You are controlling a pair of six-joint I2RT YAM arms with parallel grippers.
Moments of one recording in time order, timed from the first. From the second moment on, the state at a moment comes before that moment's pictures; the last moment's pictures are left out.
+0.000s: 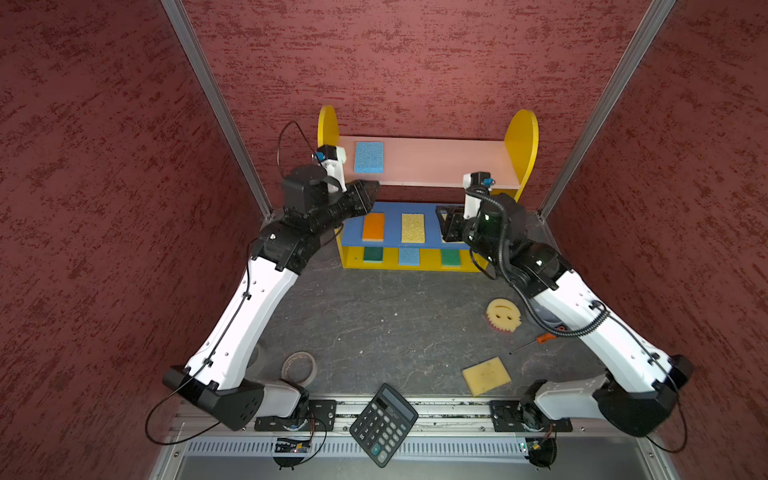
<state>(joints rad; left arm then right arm) -0.47 1.33 1.64 -0.54 0.18 -0.58 0.67 1.29 1.47 -0.49 0.24 0.44</state>
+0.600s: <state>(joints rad) -0.90 1.53 1.25 -0.54 0.26 -0.43 0.27 0.89 0.76 -0.60 0.15 0.61</state>
